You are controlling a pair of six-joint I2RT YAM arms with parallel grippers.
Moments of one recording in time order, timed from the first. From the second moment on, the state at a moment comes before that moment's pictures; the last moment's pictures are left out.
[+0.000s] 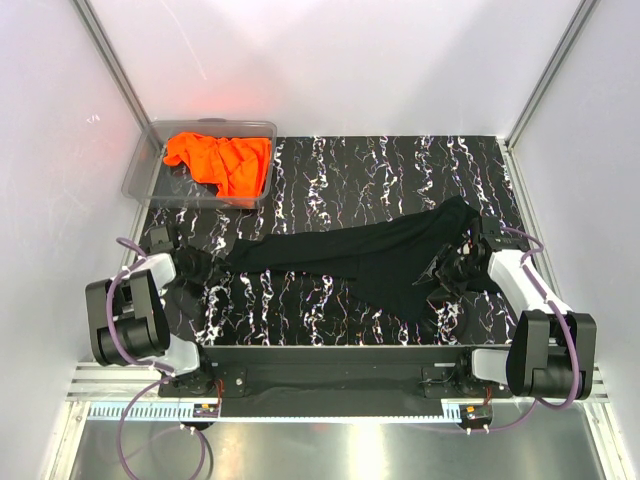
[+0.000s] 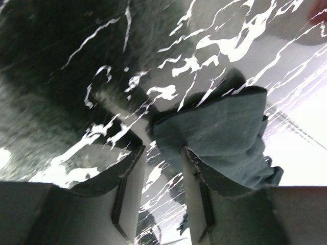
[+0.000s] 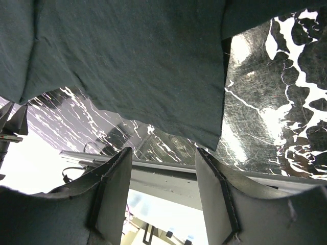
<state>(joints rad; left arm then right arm) 0.27 1.46 0.62 -0.30 0.37 -0.96 -0.06 1.27 0.75 -0.79 -0.46 0.62</state>
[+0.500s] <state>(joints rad) 0.28 1.50 0.62 -0.24 0.39 -0.93 -0.06 1.33 0.68 -0.78 -0.41 0.69</state>
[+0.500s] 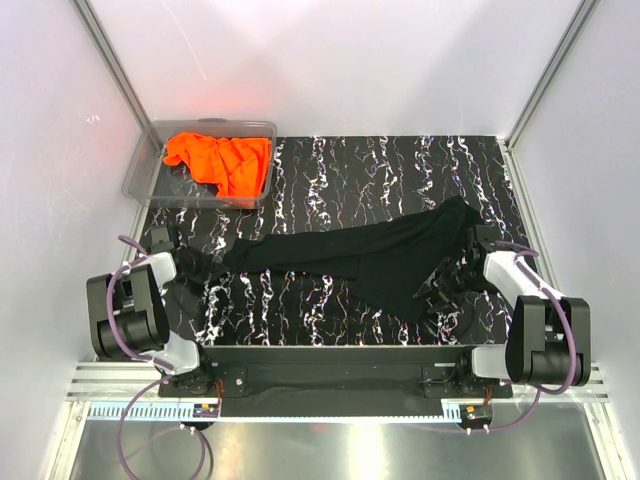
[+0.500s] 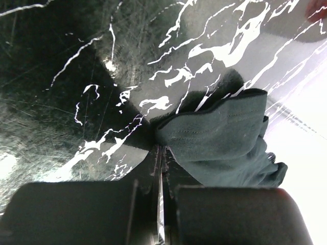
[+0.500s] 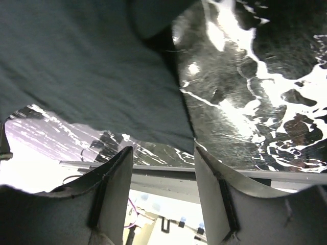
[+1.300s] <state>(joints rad) 0.27 1.35 0.64 -0.40 0.37 -0.74 0.07 1.44 0.66 -0.78 -0.30 0.86</state>
